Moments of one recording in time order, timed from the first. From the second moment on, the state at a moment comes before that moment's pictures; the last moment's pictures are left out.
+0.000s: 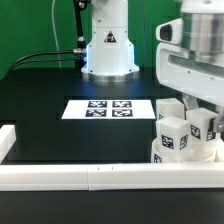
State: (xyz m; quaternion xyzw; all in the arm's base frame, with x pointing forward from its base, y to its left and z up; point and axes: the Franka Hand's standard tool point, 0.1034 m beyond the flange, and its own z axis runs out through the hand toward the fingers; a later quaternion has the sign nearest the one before) arm 0.585 0.116 0.069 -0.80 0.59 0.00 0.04
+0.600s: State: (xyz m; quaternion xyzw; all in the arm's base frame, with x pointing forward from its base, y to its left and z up) arm 0.587 0.115 0.069 -0.65 0.76 0.02 0.06
